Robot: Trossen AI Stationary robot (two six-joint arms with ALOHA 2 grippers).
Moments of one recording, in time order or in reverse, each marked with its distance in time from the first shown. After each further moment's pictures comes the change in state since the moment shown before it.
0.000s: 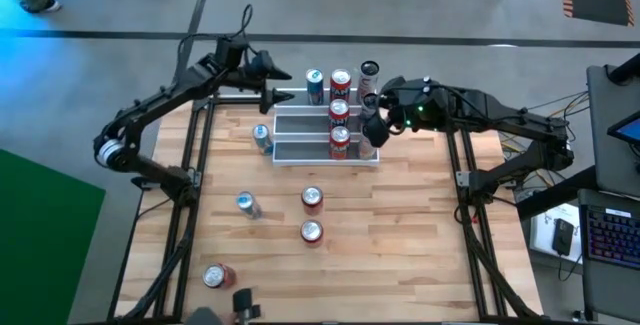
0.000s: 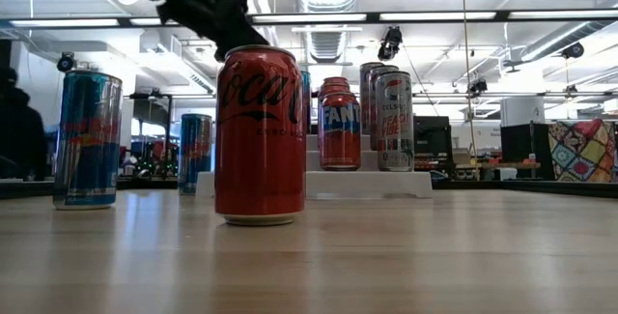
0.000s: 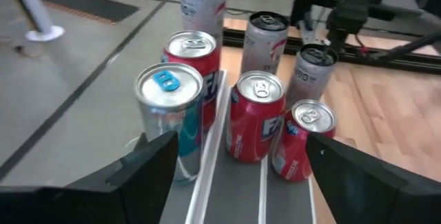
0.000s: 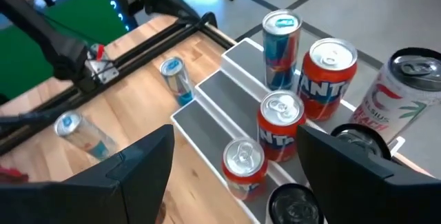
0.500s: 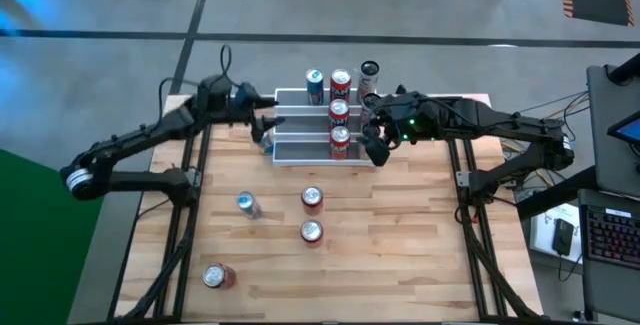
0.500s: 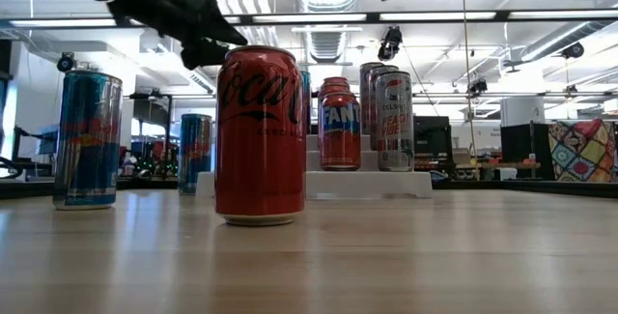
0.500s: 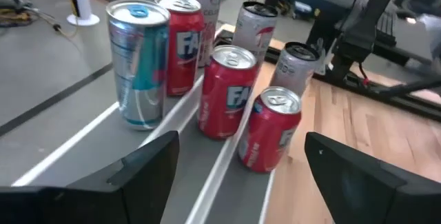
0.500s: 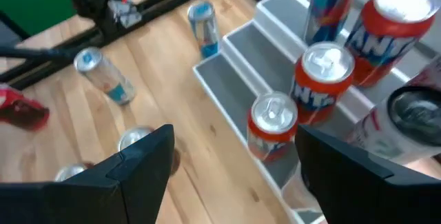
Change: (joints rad) left arm -0.181 -0.359 -0.456 0.275 -0.271 -0.357; right arm 0.035 -0.001 -0.083 -0.018 -0.124 -0.037
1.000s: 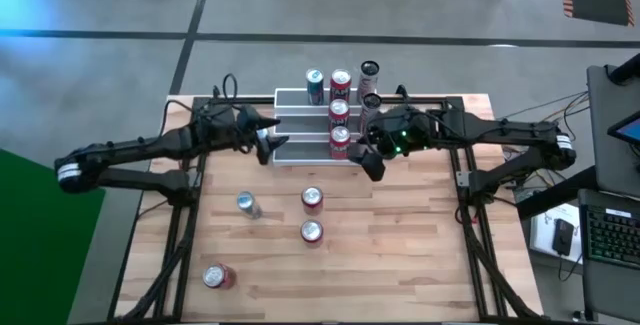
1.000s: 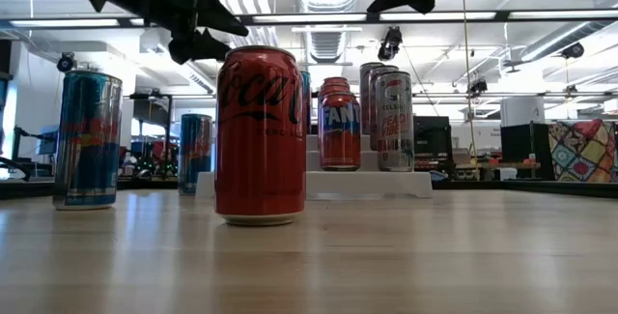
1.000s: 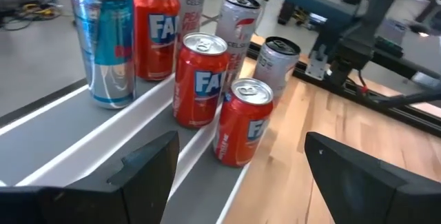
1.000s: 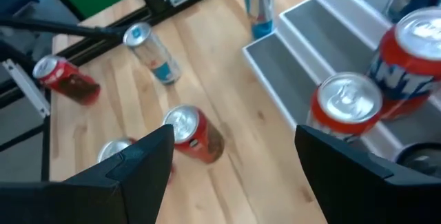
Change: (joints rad) left arm -0.325 -0.091 -0.098 0.053 -0.382 -0.181; right arm 0.029 -0.015 -0.173 0.196 -0.165 0.015
